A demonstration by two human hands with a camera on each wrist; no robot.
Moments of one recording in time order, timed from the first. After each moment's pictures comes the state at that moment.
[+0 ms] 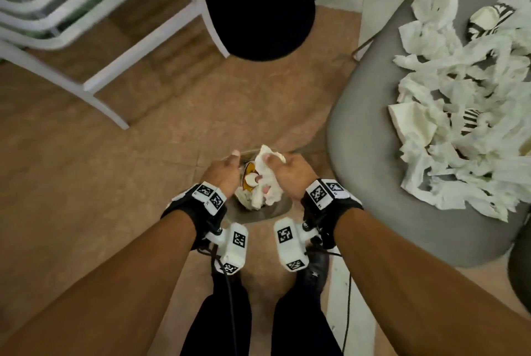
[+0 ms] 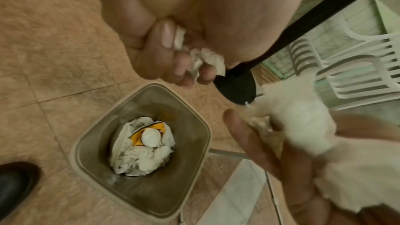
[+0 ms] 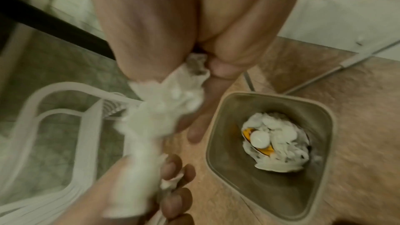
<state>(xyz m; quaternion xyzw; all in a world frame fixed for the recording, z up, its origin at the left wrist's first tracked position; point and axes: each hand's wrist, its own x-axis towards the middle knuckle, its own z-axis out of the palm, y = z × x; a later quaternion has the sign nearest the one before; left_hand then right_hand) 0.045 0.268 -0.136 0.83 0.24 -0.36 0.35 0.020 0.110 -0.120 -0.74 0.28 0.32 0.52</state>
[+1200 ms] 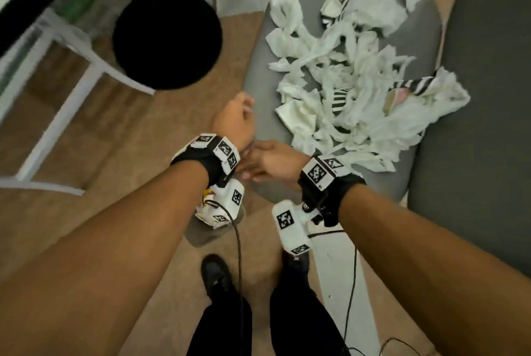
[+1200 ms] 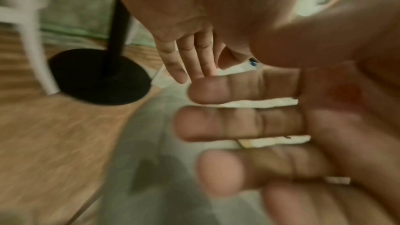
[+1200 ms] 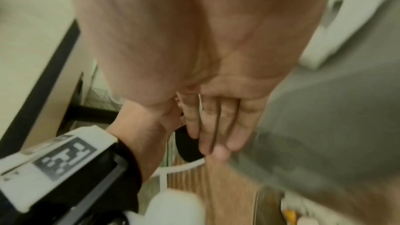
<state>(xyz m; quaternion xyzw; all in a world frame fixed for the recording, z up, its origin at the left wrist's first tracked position) 0.115 0.046 -0.056 0.91 -0.13 -0.23 0.31 0.012 -0.039 -0.025 -0.61 0.23 0.33 0.68</state>
